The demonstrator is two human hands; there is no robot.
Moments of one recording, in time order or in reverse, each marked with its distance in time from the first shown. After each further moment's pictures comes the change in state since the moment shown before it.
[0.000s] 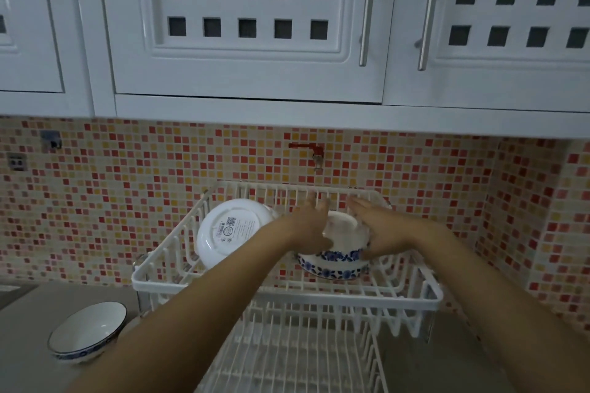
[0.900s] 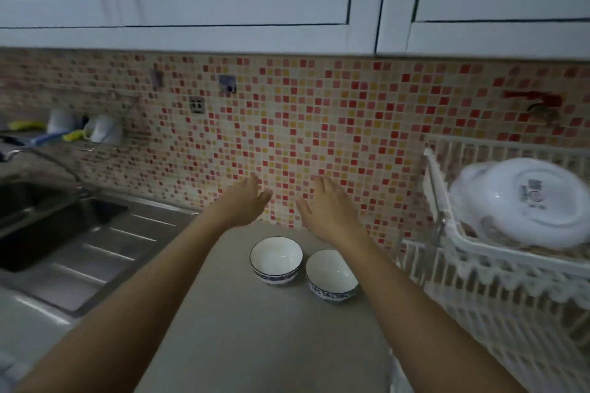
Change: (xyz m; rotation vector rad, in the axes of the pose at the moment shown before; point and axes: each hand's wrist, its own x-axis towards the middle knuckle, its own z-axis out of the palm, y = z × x) left_hand -0.235 -0.431 -0.008 -0.125 0.163 -0.574; right_hand 0.184 -0.462 0.124 0.273 0.254 -0.041
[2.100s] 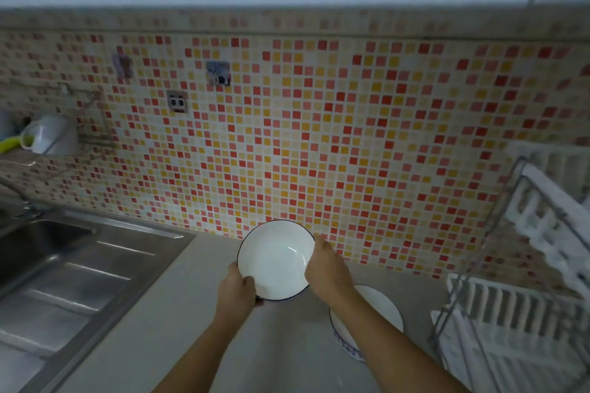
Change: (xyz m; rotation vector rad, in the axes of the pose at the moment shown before) left_hand 0.099 -0.110 0.152 -0.879 0.088 -0.378; right_hand 0.110 0.017 0.167 0.136 -0.068 0.278
